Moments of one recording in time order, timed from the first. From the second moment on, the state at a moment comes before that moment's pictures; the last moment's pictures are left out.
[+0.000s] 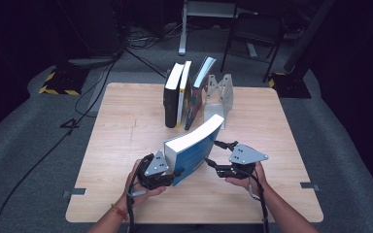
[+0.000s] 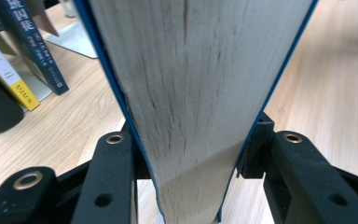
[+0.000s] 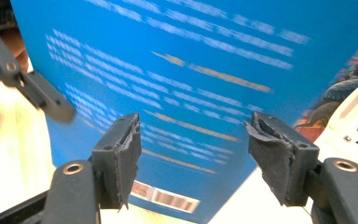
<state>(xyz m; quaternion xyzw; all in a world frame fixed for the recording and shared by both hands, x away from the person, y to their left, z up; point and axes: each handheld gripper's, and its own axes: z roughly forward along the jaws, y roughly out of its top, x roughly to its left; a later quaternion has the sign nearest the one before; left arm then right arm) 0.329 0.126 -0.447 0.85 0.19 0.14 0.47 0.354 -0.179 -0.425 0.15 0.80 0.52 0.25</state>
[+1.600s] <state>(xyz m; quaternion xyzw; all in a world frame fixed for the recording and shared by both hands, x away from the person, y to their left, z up) 0.346 0.162 -0.444 0.82 0.23 0.10 0.51 0.359 -0.153 -0.404 0.06 0.82 0.56 0.11</state>
